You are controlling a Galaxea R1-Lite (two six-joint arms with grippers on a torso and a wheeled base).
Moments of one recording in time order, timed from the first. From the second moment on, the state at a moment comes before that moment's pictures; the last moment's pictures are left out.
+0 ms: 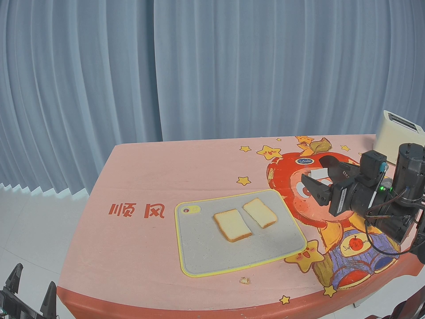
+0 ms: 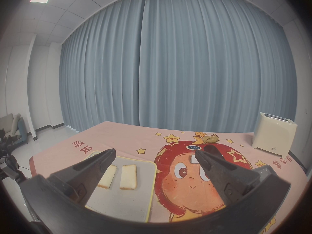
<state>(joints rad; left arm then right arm) 0.01 0.02 -0.02 0.00 -0.02 0.01 0.62 1.48 -0.52 -0.72 -0.30 0.06</state>
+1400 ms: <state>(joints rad) 0.01 0.02 -0.02 0.00 -0.02 0.01 0.53 1.64 -0.75 -0.58 -0.23 0.04</state>
